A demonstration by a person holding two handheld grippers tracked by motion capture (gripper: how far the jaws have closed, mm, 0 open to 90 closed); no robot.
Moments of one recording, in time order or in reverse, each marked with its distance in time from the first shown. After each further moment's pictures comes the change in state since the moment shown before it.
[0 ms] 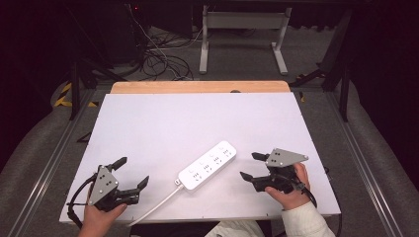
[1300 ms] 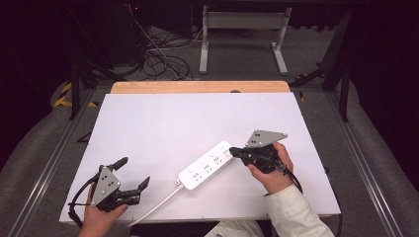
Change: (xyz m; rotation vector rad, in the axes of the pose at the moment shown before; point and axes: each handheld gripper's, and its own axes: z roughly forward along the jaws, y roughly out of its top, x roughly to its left) left arm -0.002 0.000 0.002 0.009 0.005 0.031; right arm 0.001 0.060 0.029 0.070 0.021 -0.022
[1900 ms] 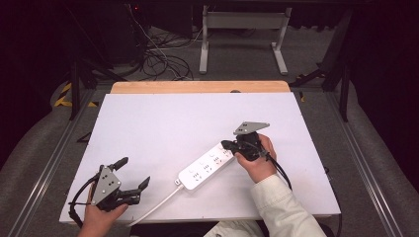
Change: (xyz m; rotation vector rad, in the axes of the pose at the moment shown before) left arm 0.001 -0.001 0.002 0.013 -0.003 0.000; right arm -0.024 -0.004 0.057 0.051 -0.022 0.143
